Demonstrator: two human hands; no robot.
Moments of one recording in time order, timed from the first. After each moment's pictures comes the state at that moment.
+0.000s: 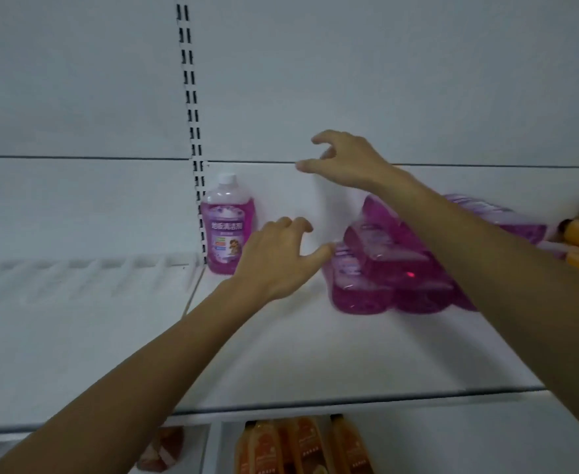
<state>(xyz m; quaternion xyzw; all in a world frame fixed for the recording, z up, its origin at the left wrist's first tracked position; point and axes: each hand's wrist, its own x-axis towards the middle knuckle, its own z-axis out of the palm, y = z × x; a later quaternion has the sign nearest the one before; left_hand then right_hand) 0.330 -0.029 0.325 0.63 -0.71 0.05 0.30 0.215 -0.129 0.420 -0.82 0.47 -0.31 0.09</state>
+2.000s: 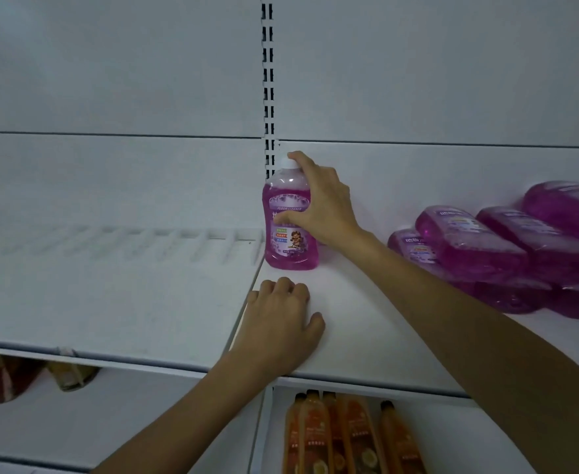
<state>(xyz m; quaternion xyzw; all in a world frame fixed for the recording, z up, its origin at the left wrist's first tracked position) 0.373 0.043 0.251 0.74 -0.65 0.05 0.15 0.326 -0.109 0.319 -0.85 0.29 -0.42 0.10</state>
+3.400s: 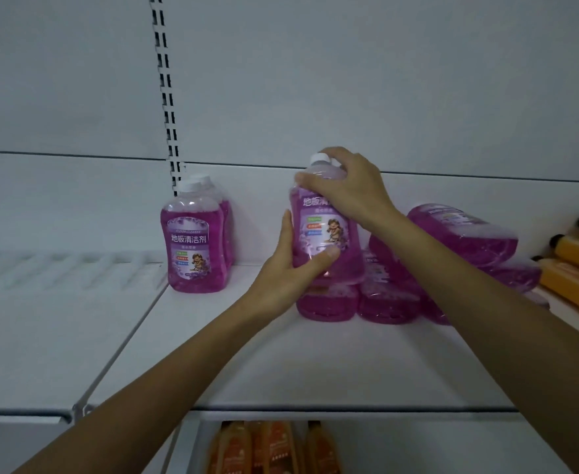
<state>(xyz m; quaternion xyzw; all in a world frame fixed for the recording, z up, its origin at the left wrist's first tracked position) 0.271 -0.038 0.302 0.45 -0.61 -0.34 0.55 0.165 -0.127 0.387 -0.77 0.40 -0.48 0.16</state>
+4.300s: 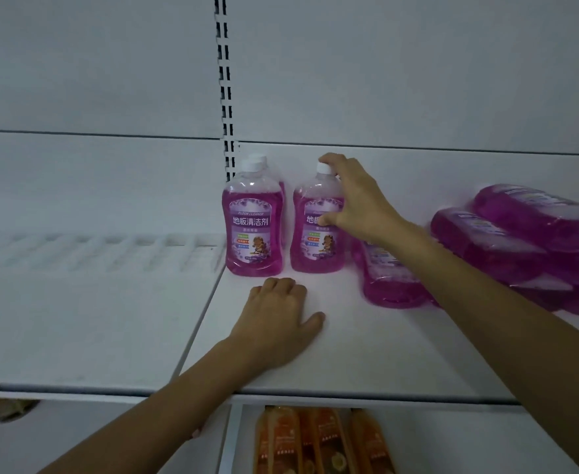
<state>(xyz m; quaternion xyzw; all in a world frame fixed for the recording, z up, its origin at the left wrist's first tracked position) 0.355 0.002 0.249 0.68 -0.72 0.01 0.12 0.234 -0.128 0.340 -0.87 0.34 -0.35 0.08</state>
